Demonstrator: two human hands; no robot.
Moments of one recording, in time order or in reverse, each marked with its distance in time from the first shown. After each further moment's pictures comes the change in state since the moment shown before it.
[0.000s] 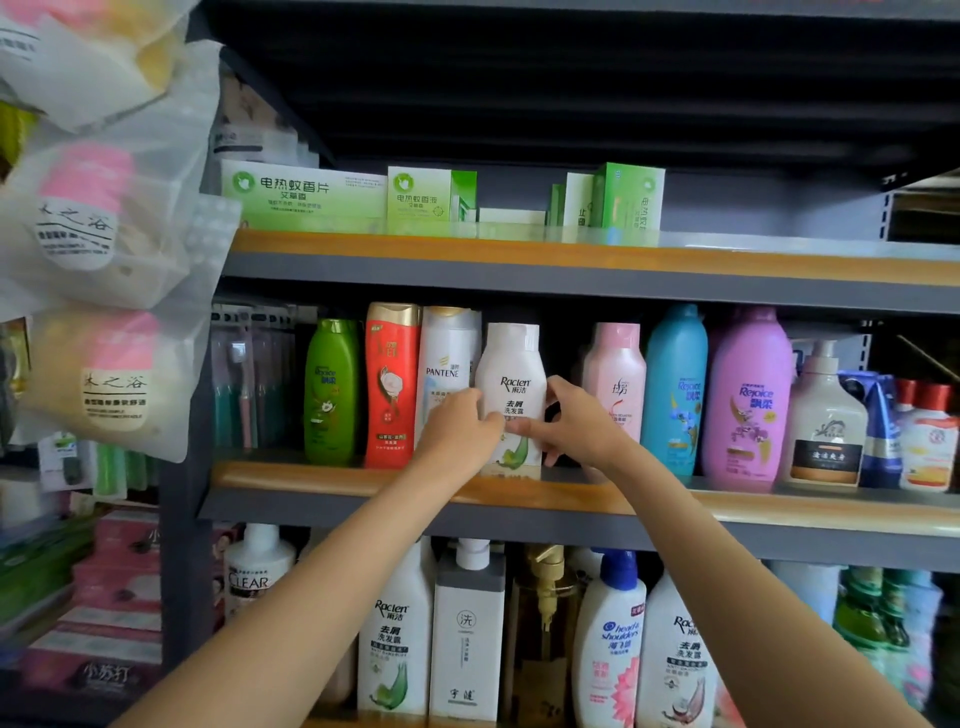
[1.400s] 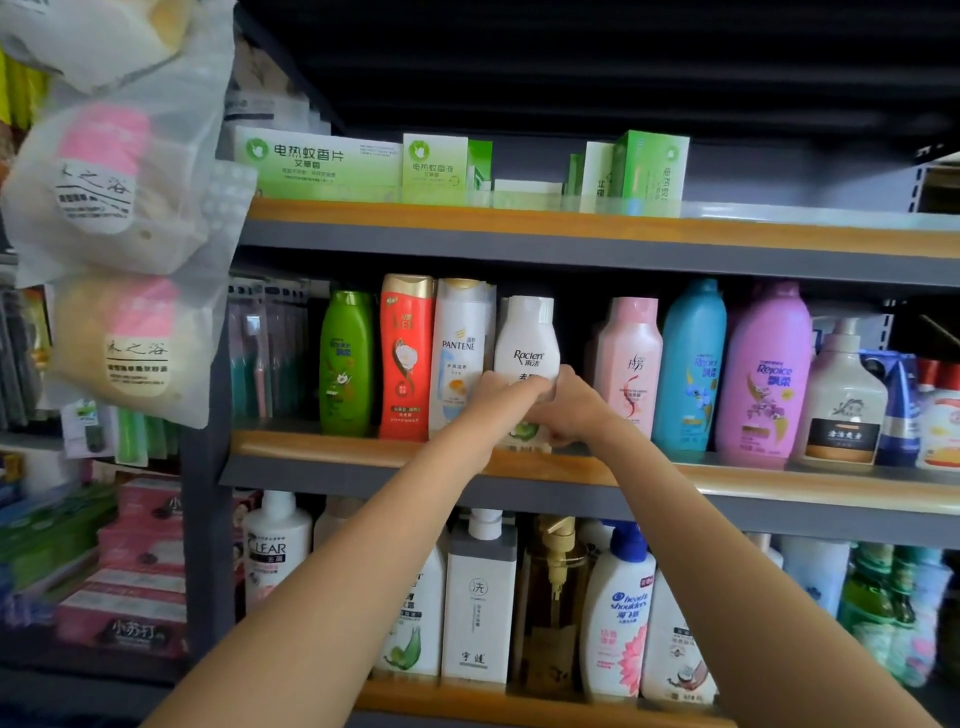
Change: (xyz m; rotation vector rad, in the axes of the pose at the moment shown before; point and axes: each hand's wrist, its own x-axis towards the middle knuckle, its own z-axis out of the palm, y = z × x) left_hand 0.002 0.014 0.016 -0.453 -0.079 -0.274; right_hand 0.015 0.005 0.023 0.096 -0.029 0.251
